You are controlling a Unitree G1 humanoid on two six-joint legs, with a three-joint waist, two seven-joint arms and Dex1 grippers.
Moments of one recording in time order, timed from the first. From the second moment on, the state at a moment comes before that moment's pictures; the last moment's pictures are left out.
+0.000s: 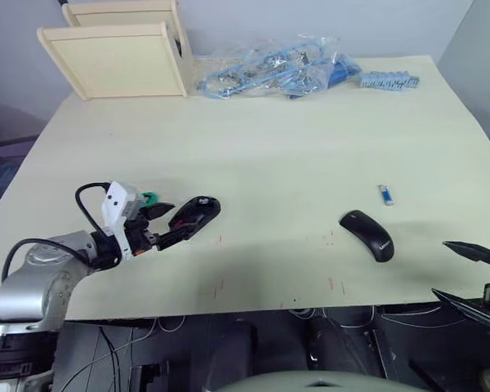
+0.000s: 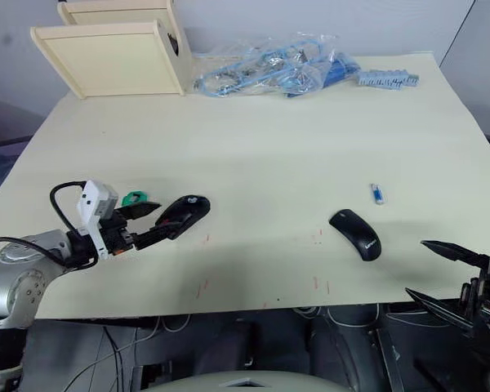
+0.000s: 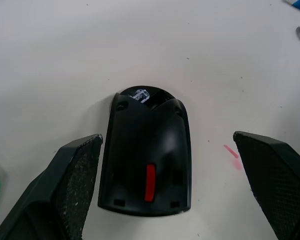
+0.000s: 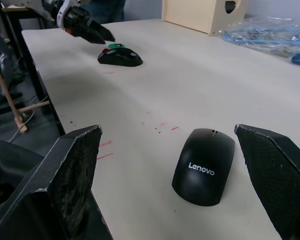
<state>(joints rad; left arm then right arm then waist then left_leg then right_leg) -0.04 0.84 0.26 -0.18 -0.57 0.61 -0.89 0.38 -0.64 -0.57 -0.13 0.75 -0.09 1.48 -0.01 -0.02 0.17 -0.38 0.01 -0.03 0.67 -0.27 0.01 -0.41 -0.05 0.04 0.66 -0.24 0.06</state>
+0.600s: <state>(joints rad) -0.26 0.85 0.07 -0.19 -0.44 0.82 -0.76 0.39 -0.61 -0.58 -0.17 0.75 -0.12 1.43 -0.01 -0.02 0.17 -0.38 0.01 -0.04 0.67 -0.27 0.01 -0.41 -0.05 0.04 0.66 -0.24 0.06</state>
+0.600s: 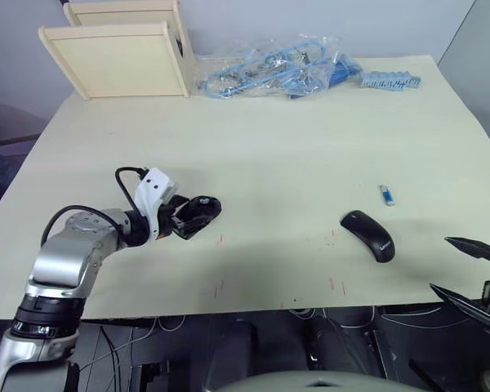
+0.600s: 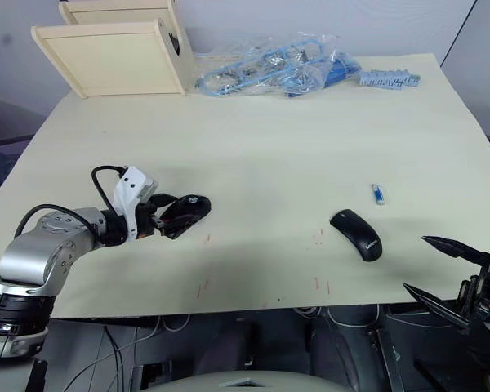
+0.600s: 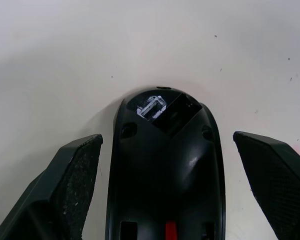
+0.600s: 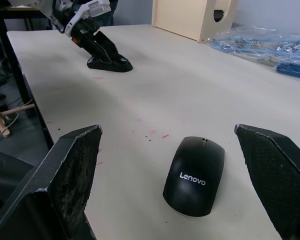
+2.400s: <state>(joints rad) -0.48 0.75 -0.34 -0.33 -0.28 0.70 -1.00 0.44 -0.63 -0.57 -0.26 0.75 -0.04 1.34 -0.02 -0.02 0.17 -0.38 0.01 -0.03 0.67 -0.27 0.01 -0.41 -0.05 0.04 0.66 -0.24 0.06</state>
